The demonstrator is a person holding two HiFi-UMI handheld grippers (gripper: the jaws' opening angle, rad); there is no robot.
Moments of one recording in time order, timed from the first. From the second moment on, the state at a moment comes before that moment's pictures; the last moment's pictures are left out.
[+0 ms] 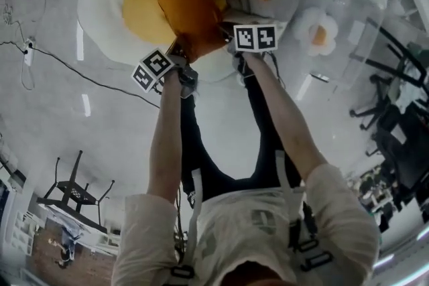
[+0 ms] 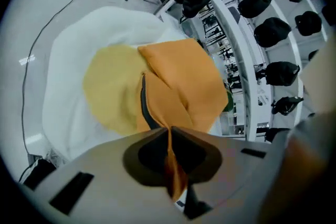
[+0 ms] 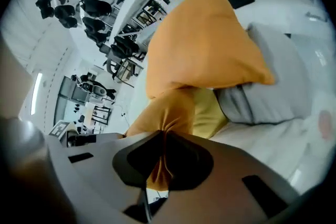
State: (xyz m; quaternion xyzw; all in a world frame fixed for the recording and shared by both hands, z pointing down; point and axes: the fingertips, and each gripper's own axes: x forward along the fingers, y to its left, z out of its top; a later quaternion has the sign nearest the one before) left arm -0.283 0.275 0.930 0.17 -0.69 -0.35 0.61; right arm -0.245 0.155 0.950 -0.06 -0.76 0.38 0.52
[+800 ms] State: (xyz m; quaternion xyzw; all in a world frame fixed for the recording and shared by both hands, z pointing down) left arm -0.221 0.232 0.614 0.32 -0.72 -0.35 0.50; right arm -0.183 0.112 0.606 -0.07 -0.87 0.29 0.38
